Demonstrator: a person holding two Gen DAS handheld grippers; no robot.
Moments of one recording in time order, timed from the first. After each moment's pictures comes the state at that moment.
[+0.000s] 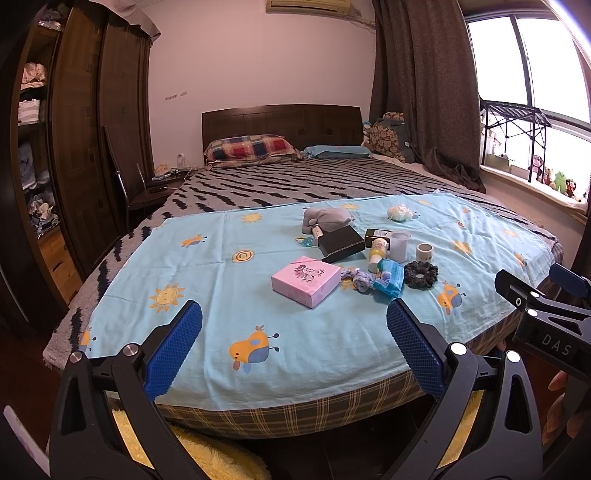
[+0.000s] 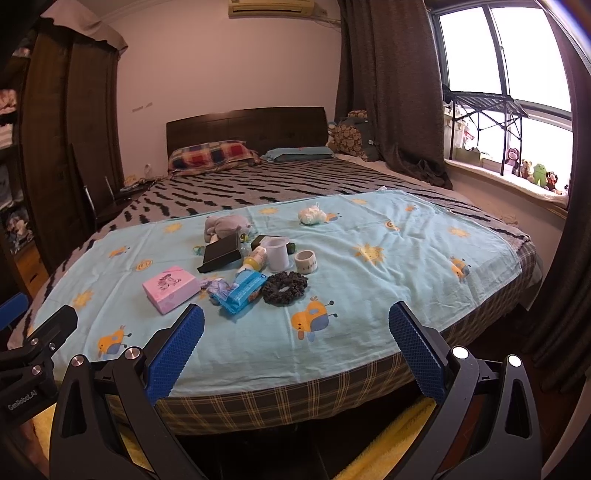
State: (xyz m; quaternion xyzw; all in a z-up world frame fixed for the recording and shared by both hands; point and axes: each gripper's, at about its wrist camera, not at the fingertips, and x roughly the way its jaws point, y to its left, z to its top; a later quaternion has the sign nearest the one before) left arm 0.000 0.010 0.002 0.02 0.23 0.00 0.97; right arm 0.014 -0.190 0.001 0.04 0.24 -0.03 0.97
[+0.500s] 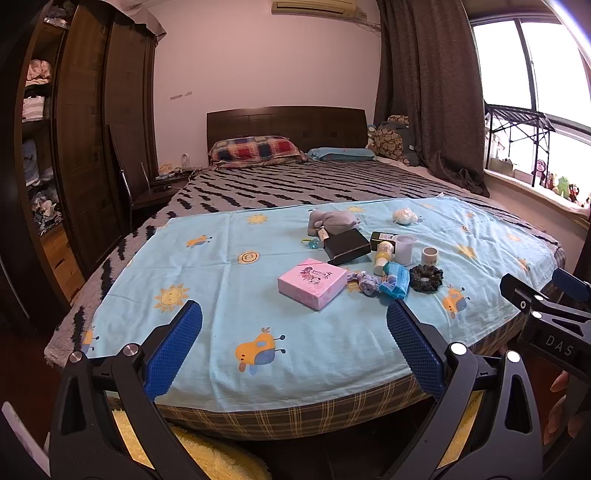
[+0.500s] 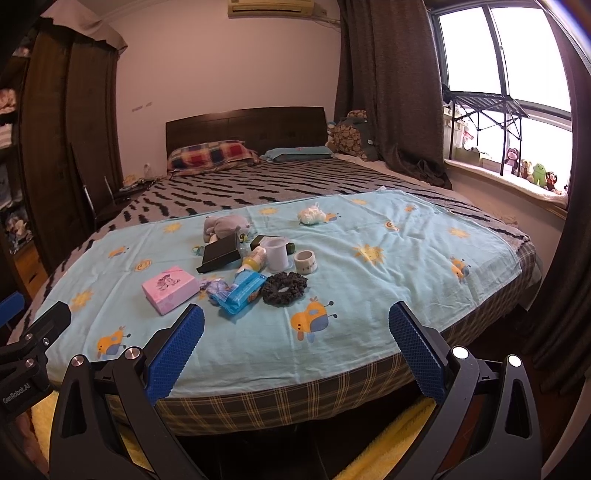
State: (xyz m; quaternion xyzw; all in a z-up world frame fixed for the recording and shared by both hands) left arm 0.001 0.018 0.004 0.02 0.23 0.01 0.97; right arm 0.016 -0.191 0.001 0.04 0.24 -0.03 0.97
